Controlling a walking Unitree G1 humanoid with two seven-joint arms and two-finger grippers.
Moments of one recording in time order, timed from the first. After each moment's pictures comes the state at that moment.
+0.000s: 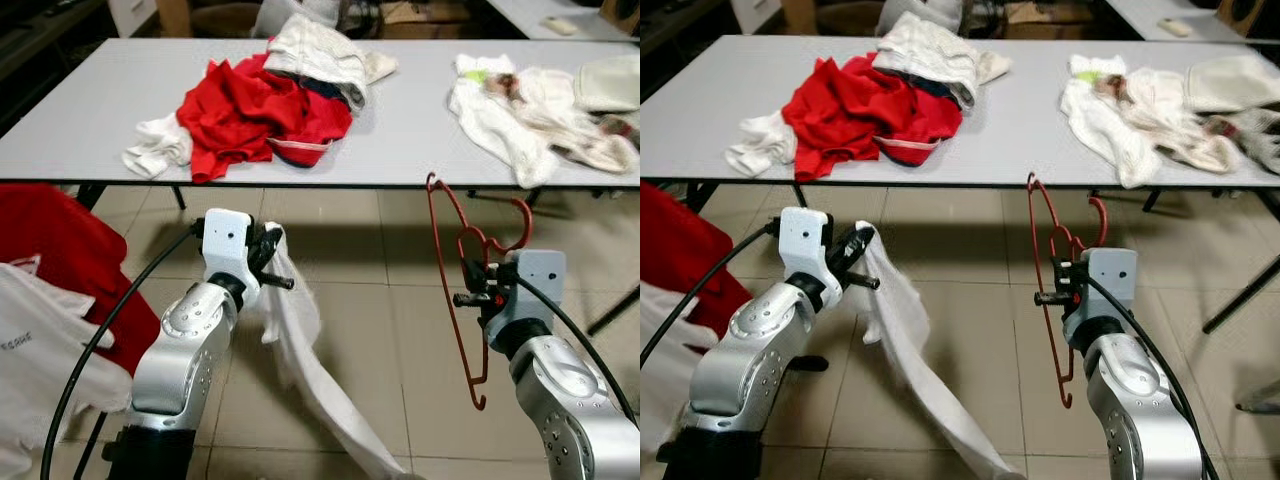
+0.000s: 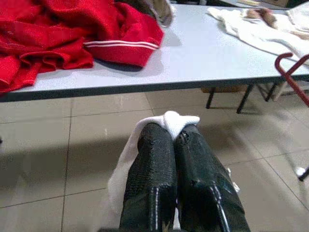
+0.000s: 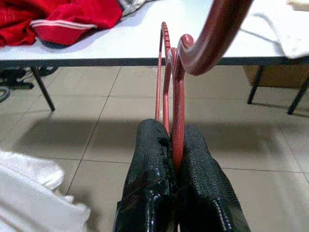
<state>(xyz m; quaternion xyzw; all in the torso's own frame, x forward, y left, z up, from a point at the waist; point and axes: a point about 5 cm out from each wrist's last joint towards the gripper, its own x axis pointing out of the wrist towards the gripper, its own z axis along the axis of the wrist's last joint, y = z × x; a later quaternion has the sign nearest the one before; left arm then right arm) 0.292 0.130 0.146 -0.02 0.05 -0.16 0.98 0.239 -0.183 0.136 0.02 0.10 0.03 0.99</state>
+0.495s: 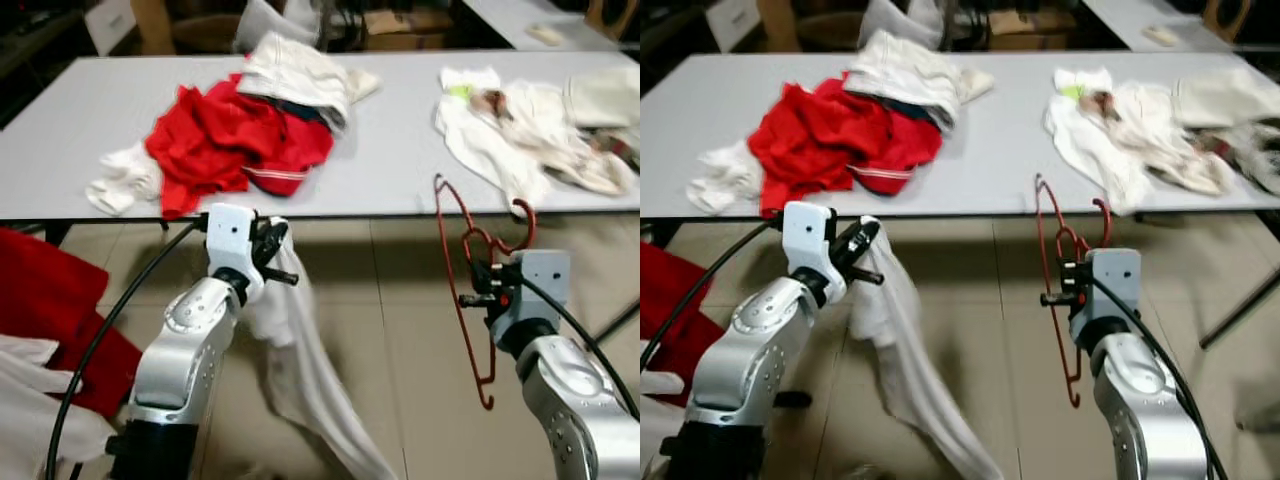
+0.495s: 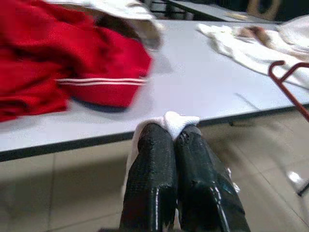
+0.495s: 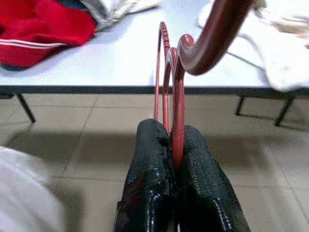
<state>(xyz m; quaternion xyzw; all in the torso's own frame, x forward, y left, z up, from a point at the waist) 0.293 0.132 0.146 -0.02 0.05 -0.16 0.98 0.241 -0.182 0.134 0.01 0.10 0.03 0.99</state>
